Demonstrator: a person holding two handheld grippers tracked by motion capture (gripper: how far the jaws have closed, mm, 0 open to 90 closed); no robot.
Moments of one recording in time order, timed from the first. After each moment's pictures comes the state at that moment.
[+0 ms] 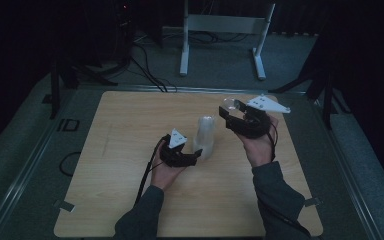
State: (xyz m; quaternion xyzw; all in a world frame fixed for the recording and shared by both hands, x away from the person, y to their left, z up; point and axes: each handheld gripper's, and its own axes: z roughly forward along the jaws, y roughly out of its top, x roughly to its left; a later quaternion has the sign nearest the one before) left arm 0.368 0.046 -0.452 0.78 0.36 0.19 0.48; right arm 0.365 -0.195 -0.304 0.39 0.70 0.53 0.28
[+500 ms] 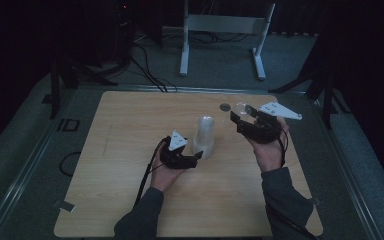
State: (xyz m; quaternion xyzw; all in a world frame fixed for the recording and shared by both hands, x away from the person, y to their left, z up) left arm 0.362 0.045 -0.452 0.78 0.35 0.19 0.49; right arm 0.360 -0.224 -0.317 0.41 0.69 0.52 0.29
